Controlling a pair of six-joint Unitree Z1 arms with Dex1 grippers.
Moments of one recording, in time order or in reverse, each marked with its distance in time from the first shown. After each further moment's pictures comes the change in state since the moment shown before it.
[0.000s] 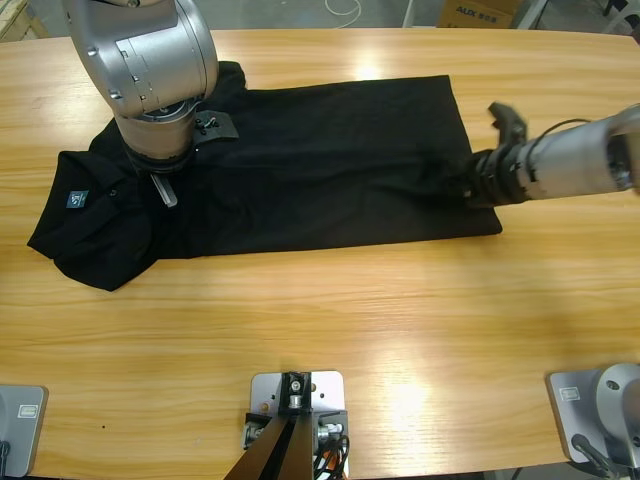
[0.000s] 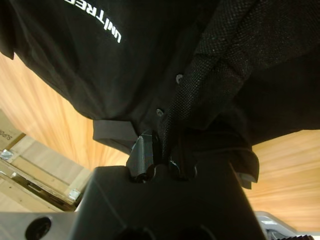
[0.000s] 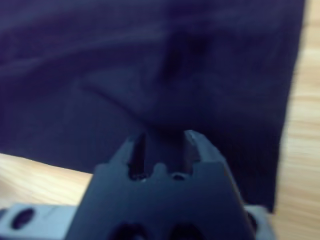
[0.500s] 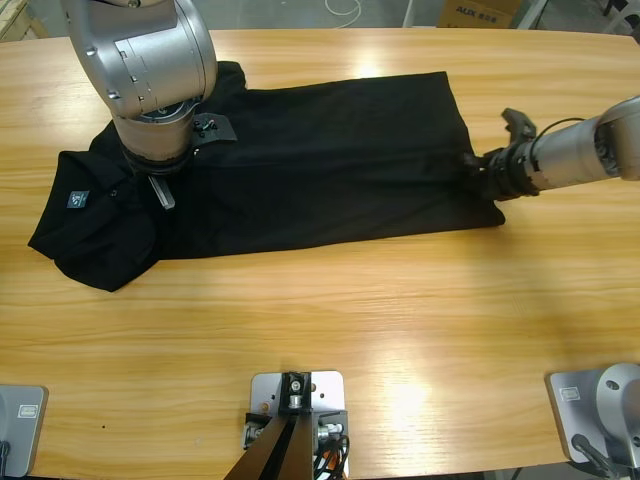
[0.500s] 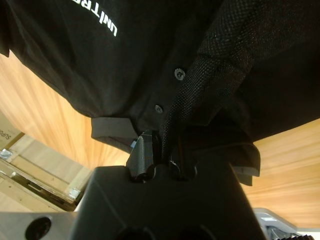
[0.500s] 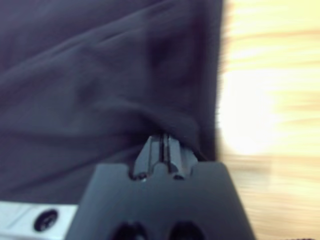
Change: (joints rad) arm 0 0.000 0.000 0.000 0.013 -0.006 0.000; arm 1 -0.202 0.095 -0.005 -0.028 0.005 -0.084
